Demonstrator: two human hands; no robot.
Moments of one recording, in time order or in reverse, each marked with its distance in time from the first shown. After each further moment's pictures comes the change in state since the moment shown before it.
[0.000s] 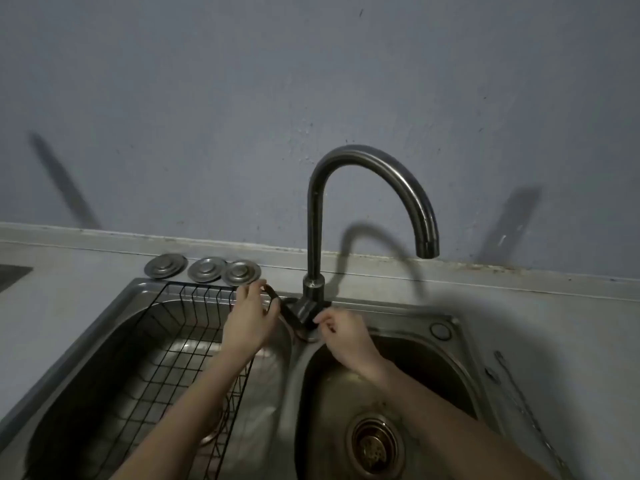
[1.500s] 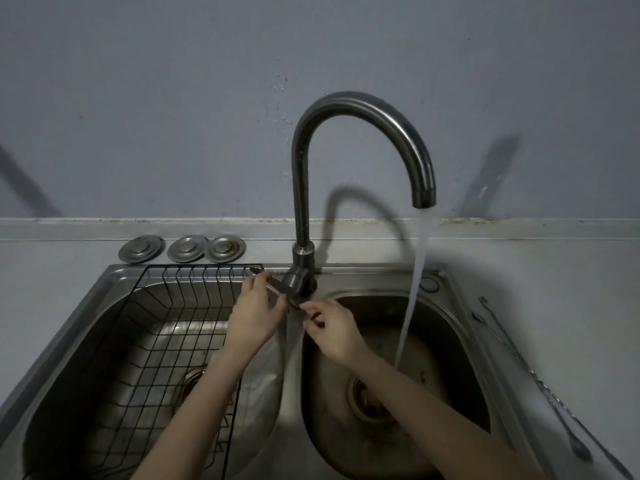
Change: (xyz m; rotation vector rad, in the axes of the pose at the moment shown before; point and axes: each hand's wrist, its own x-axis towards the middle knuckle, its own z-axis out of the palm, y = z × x) left_hand -0.020 -0.011 0.014 0.012 -0.112 0.100; right_hand -0.035 -0.002 0.033 0.110 0.013 0.105
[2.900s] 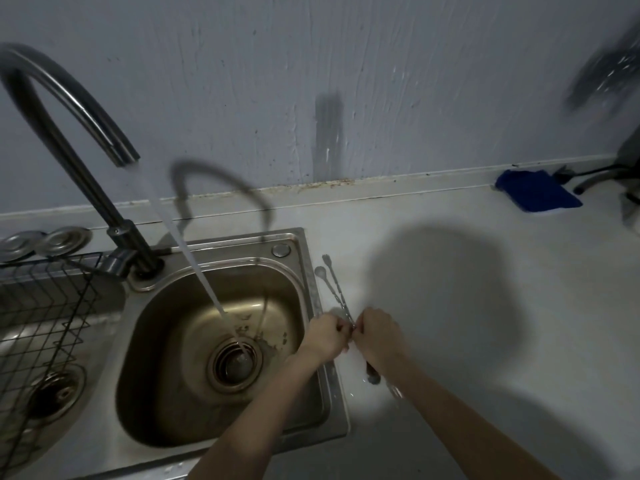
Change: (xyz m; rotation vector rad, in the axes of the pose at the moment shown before) left_hand -0.115 0.227 0.254 -0.075 -0.674 0.058; right_hand -0.137 0.219 -0.202 -0.425 0.171 0.505
